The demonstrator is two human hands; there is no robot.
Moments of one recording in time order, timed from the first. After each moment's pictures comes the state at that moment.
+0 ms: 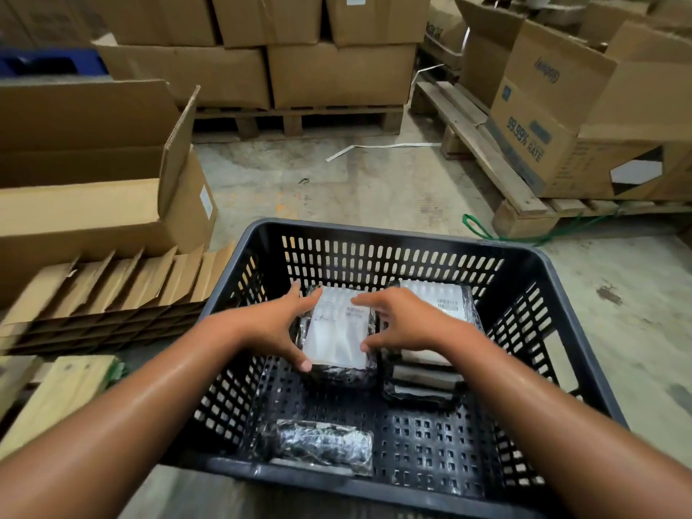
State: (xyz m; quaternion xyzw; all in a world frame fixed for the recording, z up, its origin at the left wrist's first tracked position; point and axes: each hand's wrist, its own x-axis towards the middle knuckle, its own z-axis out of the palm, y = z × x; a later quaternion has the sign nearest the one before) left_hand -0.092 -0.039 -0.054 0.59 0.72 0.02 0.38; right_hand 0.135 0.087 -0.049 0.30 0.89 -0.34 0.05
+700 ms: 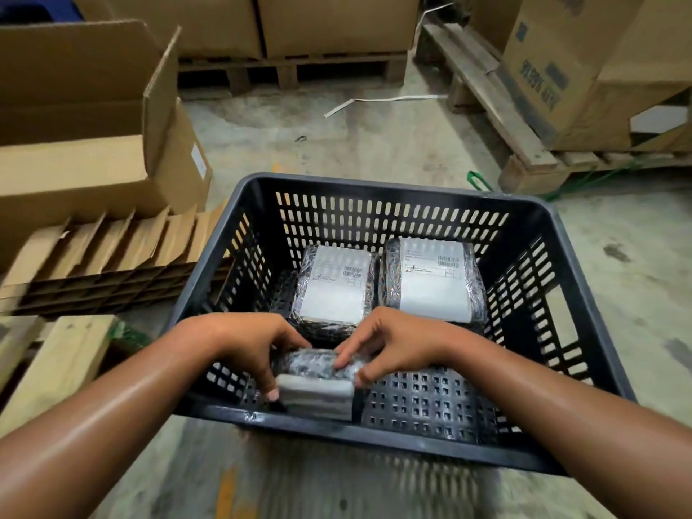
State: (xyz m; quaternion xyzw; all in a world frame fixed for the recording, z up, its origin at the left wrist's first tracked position) left_hand -0.066 -0.092 -0.062 0.60 0.65 -0.11 0.46; right_hand 0.167 0.040 -0.090 0.14 0.80 -0.57 0.09
